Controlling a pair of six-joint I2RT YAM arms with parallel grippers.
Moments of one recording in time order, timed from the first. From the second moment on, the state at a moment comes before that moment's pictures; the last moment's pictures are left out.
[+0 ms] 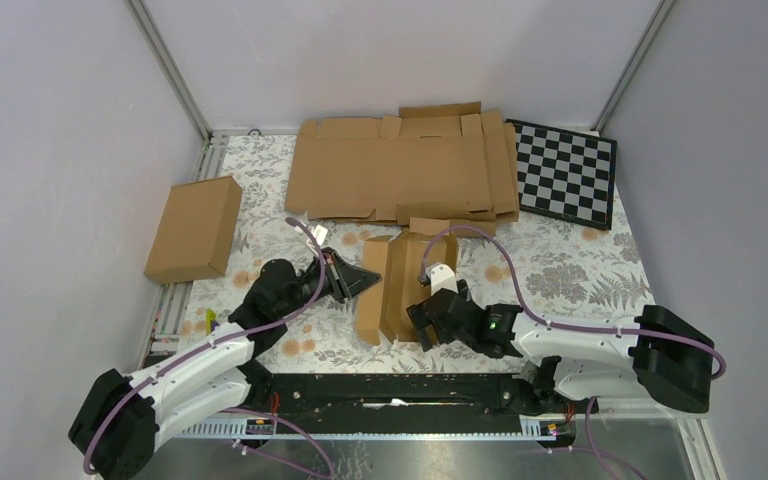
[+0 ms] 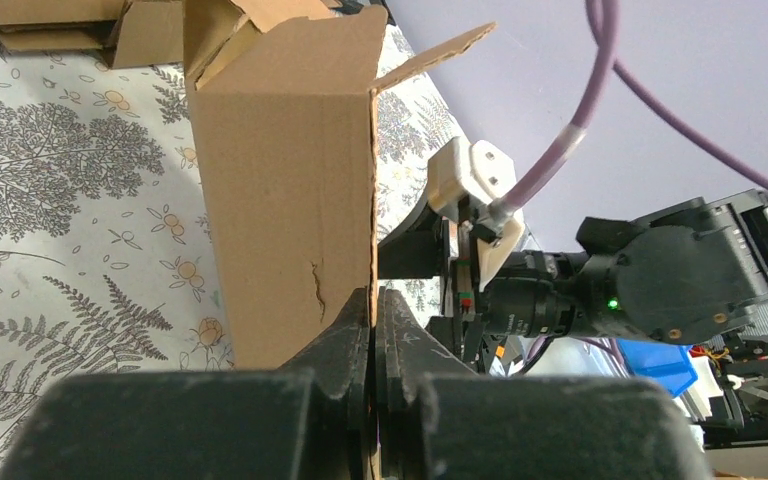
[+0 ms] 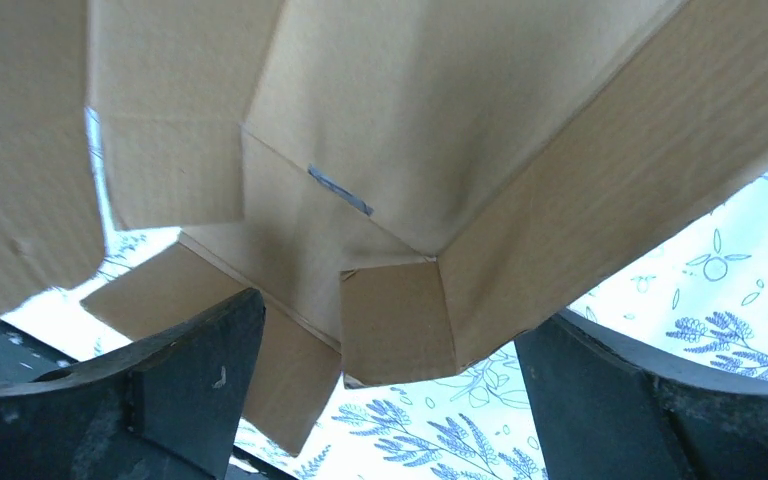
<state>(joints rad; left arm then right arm) -0.65 0.84 0.30 0.46 0.37 -0.78 1.15 1.20 0.51 -0.25 0.35 0.52</state>
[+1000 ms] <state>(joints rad) -0.73 0.91 0.36 0.54 0.44 -0.66 0.91 1.18 0.64 -0.25 0.32 0.59</state>
